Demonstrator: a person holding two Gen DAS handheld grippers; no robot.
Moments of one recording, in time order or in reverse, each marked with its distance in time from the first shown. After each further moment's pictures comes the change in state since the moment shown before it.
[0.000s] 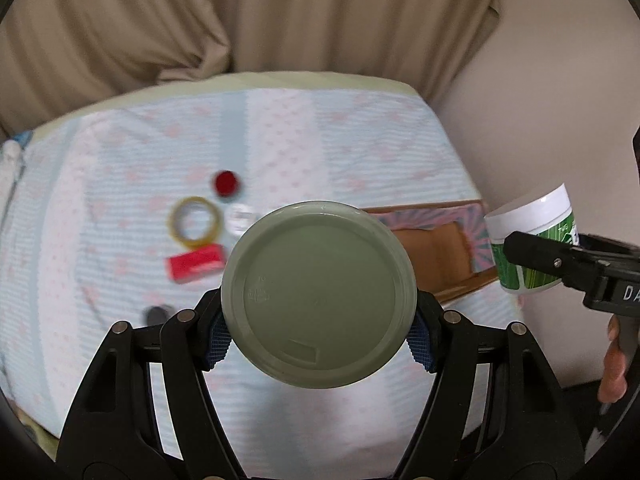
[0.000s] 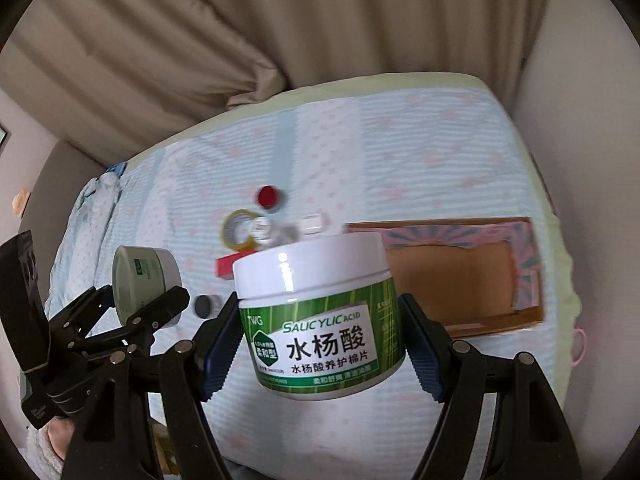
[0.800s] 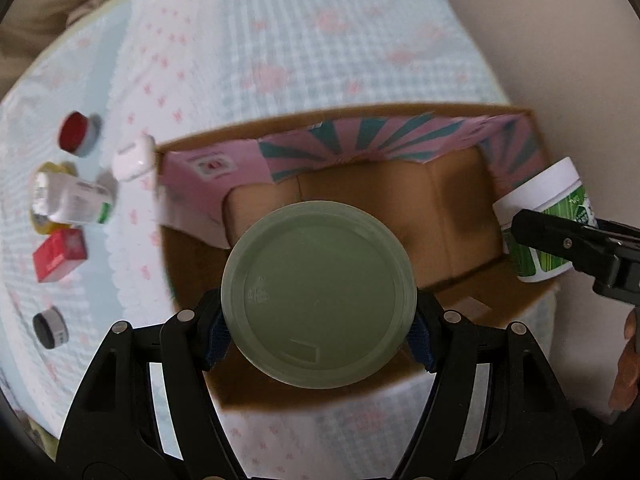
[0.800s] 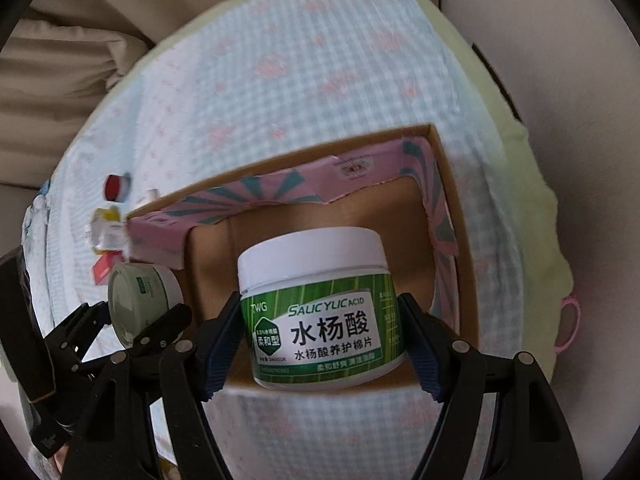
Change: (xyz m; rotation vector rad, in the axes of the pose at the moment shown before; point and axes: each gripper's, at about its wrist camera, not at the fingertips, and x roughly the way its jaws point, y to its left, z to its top) left arm 0.268 -0.123 -0.006 0.069 0.370 0.060; right arm 0.150 -0.232 0.009 0.203 0.268 -0.070
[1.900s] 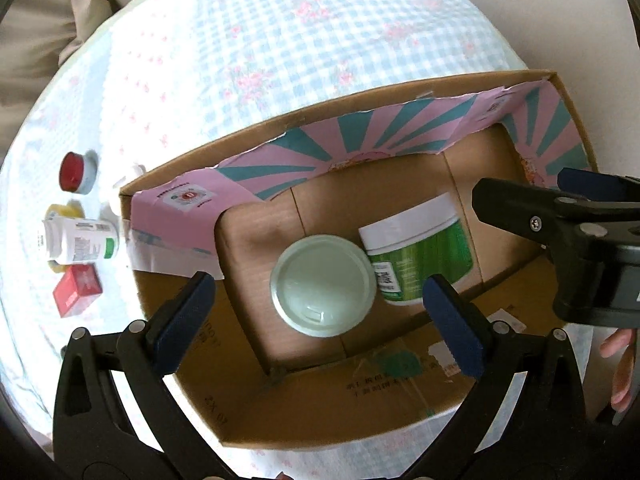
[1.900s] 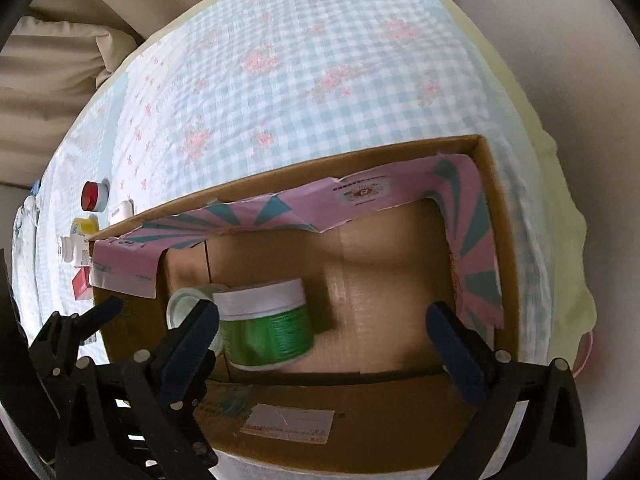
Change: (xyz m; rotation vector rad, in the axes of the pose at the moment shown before) left arm 0.035 -0.052 -0.005 0.124 0.008 0.137; right arm 0.035 -0.001 0.021 -0.023 -0.023 -0.019
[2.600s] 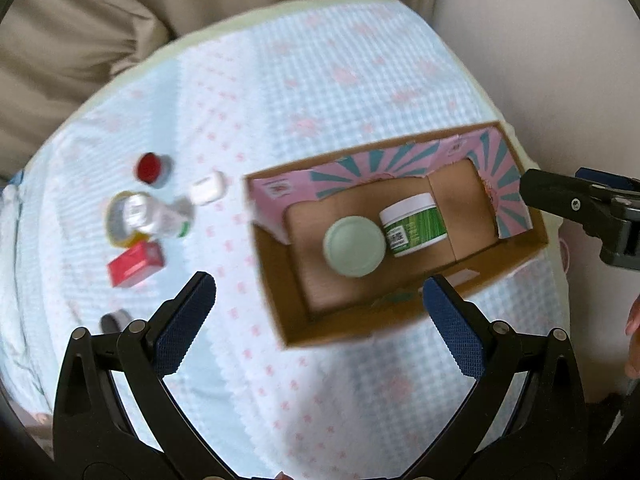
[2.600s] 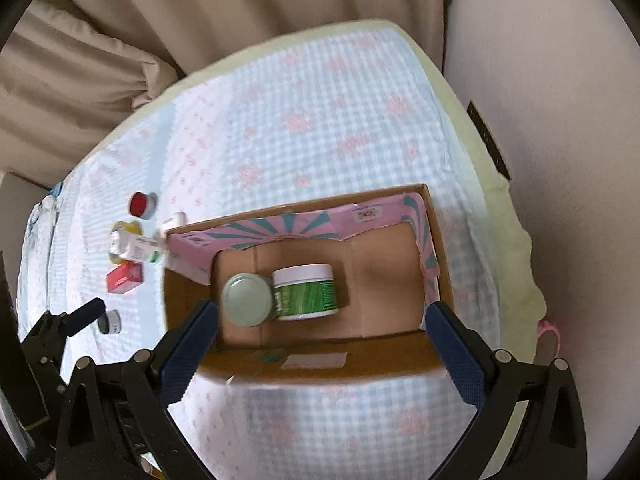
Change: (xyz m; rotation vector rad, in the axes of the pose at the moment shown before) left arm -0.148 0.062 -0.047 -0.069 -0.163 0.028; right arm -0.113 0.034 -0.042 -0.057 -0.175 -0.006
